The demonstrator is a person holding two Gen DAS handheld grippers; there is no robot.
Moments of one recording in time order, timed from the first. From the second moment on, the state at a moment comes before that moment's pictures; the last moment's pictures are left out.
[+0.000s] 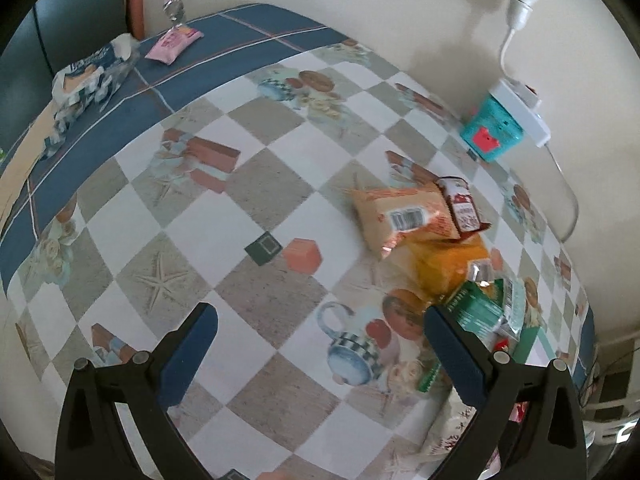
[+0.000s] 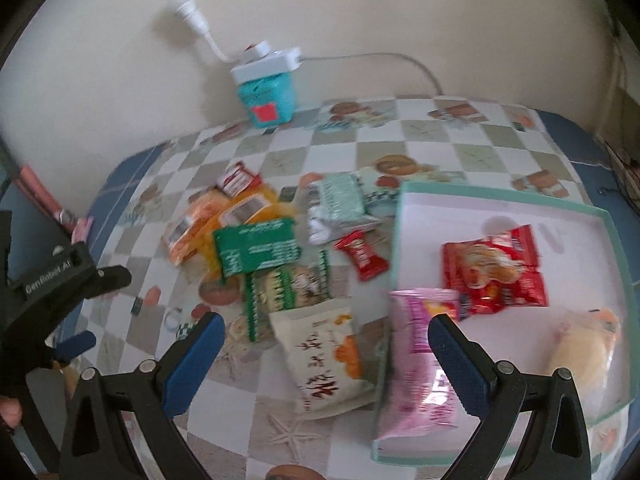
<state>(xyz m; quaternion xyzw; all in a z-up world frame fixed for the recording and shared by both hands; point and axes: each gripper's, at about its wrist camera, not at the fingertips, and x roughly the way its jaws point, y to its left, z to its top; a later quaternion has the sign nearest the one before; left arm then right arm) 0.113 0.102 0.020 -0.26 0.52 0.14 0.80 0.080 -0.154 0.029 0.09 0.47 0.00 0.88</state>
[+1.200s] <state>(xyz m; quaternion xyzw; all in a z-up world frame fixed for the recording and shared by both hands) 0.145 0.065 -0.039 -0.21 0.63 0.08 0.75 0.094 -0.151 -0.013 0.08 0.53 0.04 0.84</state>
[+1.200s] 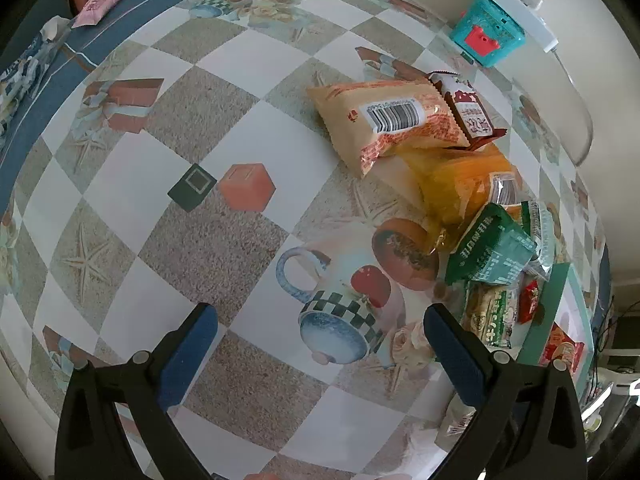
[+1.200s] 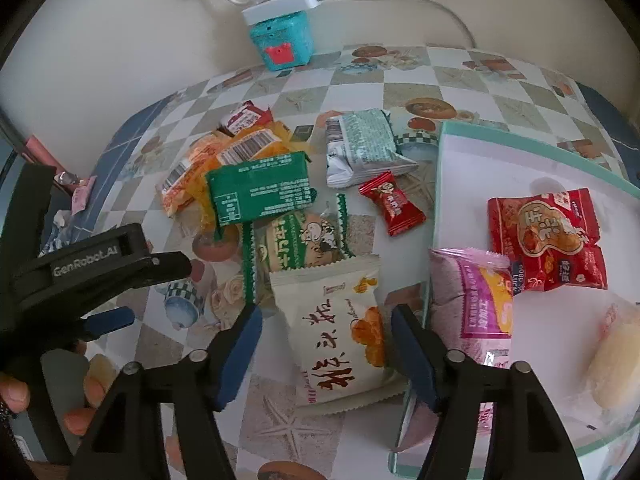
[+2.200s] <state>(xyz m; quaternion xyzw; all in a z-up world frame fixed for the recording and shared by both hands) 0.146 0.059 -0.046 -0.19 0.64 0.08 0.74 0.082 -0.091 -0.038 -0.06 0.57 0.05 0.82</state>
